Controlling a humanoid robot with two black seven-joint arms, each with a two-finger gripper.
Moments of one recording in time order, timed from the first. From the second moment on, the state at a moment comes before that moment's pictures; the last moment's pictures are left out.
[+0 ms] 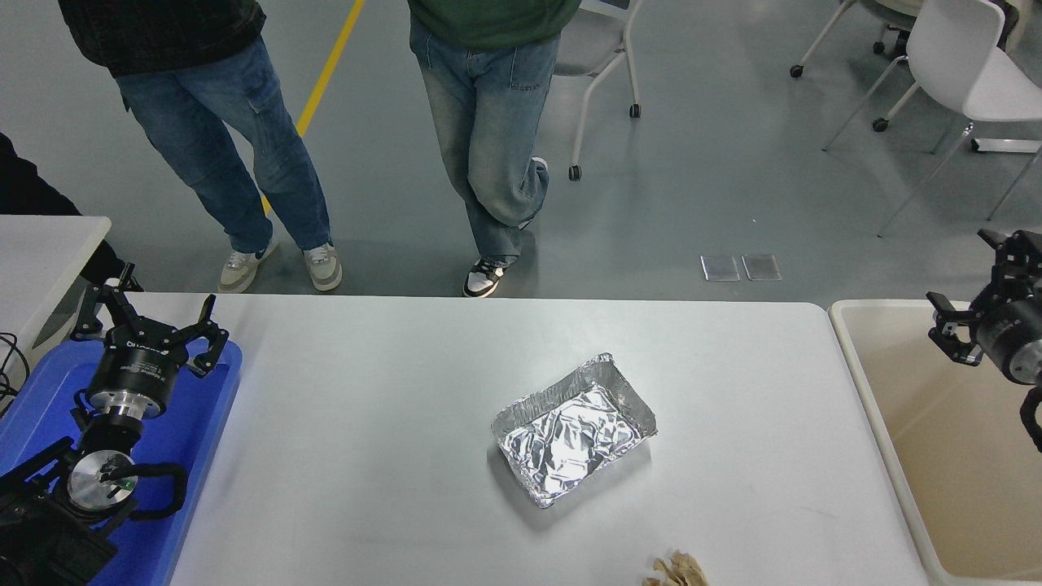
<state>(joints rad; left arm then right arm) -0.46 0.46 -0.83 -0.52 -0.20 -0.62 -0.53 0.48 -0.68 0.88 0.91 -0.07 0.14 0.24</state>
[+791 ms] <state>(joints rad) -0.46 0.46 -0.83 -0.52 -0.20 -0.62 -0.53 0.44 -0.42 0.93 0.94 -0.14 0.18 0.43</state>
